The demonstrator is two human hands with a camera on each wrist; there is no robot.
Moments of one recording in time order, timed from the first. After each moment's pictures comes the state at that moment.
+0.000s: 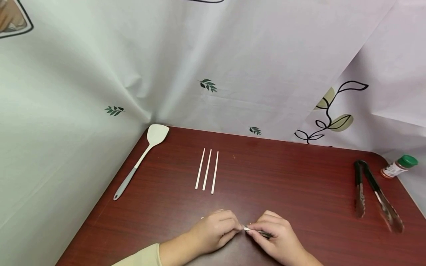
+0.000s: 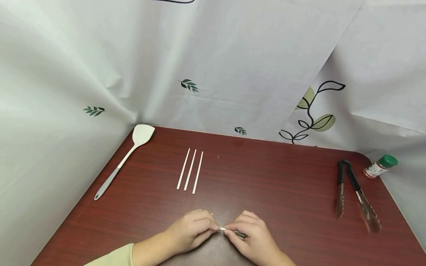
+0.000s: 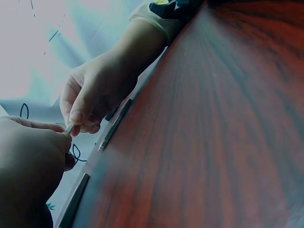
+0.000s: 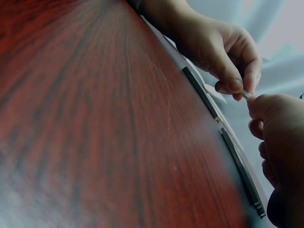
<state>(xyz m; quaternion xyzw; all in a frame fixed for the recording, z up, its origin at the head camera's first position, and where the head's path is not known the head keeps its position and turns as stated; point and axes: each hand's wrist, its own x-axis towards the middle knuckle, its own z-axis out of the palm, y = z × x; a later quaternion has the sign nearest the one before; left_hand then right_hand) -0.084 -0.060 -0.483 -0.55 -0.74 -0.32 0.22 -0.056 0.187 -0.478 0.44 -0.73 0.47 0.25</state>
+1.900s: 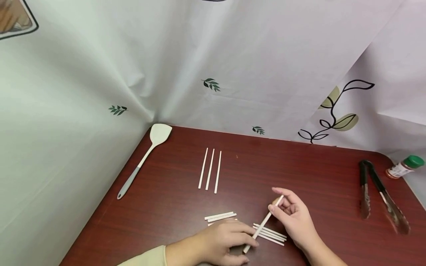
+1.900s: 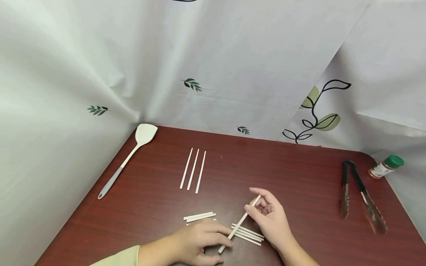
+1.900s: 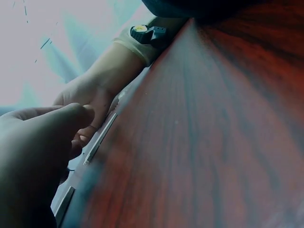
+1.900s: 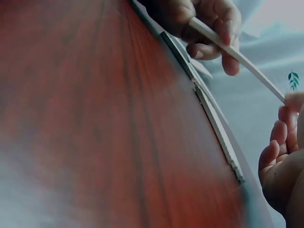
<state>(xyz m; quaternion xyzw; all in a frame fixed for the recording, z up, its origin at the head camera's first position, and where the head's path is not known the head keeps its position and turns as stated) -0.075 -0.052 -0.487 -0.61 -0.71 -0.29 0.18 -0.070 0.214 -0.471 0.14 -0.68 0.72 0.08</state>
